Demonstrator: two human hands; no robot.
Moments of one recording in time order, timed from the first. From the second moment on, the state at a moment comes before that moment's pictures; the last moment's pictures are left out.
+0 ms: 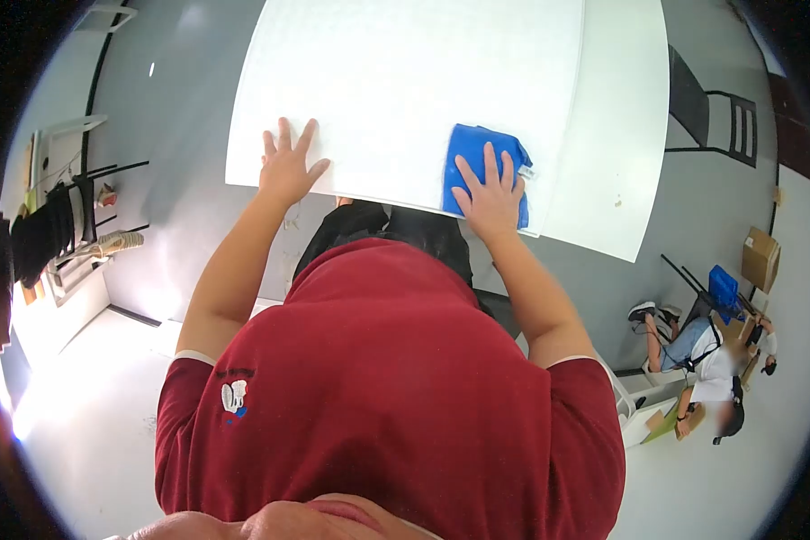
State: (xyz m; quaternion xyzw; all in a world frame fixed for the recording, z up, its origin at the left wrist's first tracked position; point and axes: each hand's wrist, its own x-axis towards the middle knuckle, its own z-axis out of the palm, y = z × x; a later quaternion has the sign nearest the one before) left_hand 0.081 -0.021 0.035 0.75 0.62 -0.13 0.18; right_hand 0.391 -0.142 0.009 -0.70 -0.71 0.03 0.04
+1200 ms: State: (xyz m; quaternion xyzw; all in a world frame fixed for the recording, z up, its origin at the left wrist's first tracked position) left_hand -0.046 -0.002 0.021 0.72 0.60 0.25 0.22; right_hand 0.186 -0.014 0.019 -0.59 -0.66 0.24 0.40
